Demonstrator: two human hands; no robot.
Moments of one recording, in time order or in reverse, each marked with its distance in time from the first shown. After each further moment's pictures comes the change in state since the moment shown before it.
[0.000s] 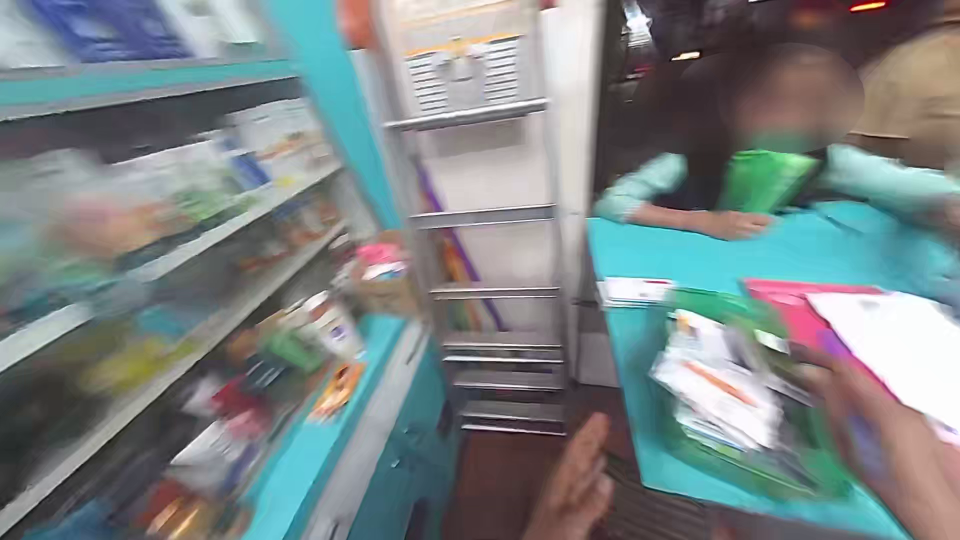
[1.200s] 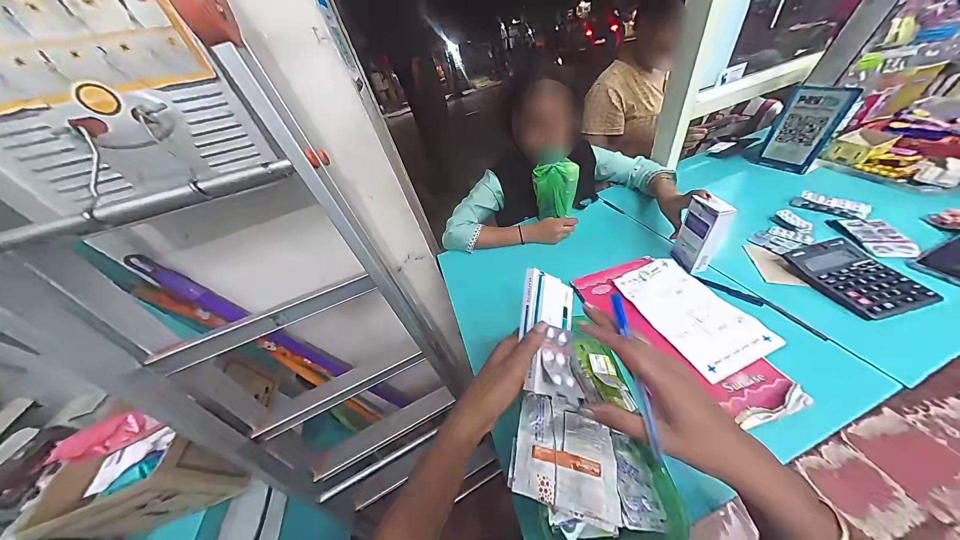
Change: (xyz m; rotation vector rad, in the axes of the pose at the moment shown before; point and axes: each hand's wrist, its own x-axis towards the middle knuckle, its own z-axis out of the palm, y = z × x) left_hand 0.271 0.052 0.067 0.199 -0.363 -0.349; right_hand 0.062 0.006 -0.007 0.169 -0.011 -0.134
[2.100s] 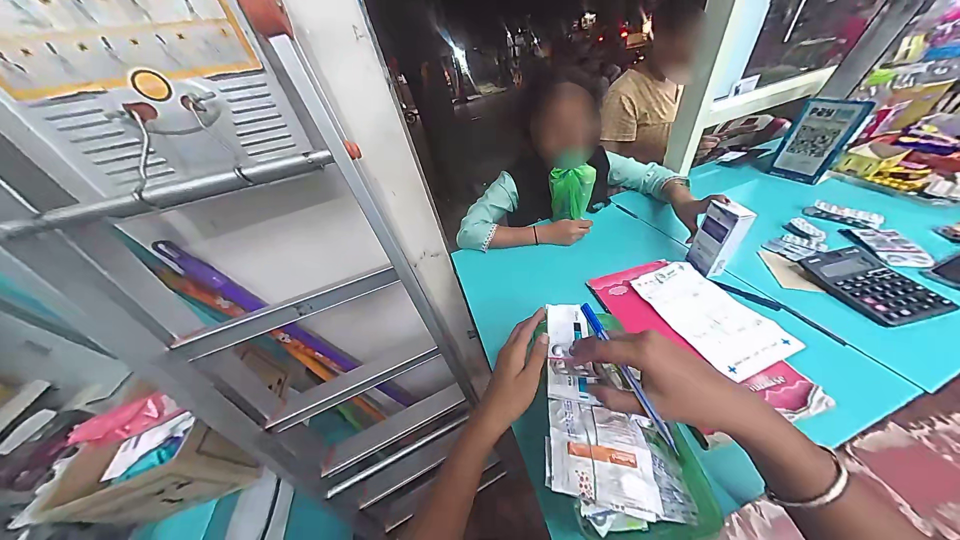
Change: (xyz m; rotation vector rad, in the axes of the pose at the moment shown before) left_hand 0.013 -0.064 -0.033 0.402 0.105 0.387; right_hand 0.037 0.004 0.007 -0.014 -0.331 -0.148
